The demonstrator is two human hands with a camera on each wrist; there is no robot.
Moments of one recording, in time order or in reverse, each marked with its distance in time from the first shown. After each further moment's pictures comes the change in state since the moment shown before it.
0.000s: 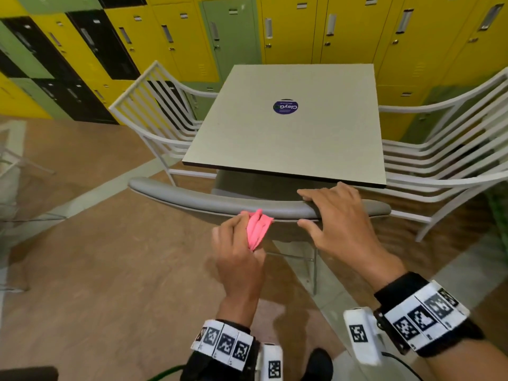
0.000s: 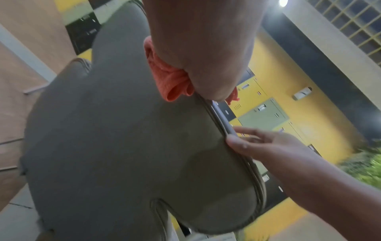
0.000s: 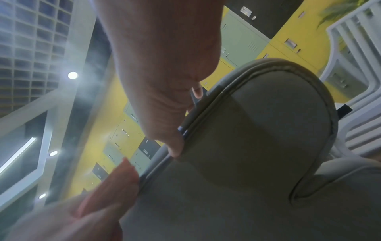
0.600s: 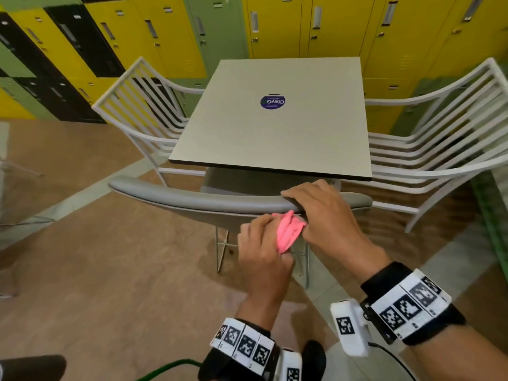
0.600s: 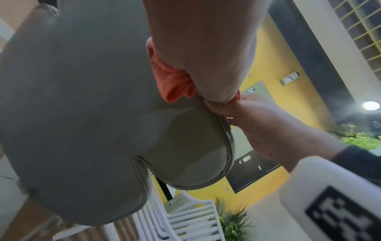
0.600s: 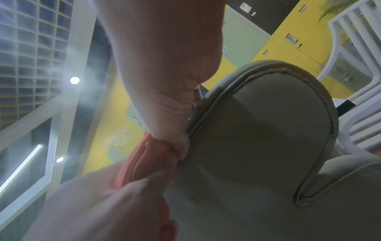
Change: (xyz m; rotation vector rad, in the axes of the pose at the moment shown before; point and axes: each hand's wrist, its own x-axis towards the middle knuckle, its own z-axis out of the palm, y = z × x) left_hand -0.019 0.064 0.026 -0.110 -0.097 0.110; right_hand -0.005 0.012 0.001 0.096 -0.031 -0.034
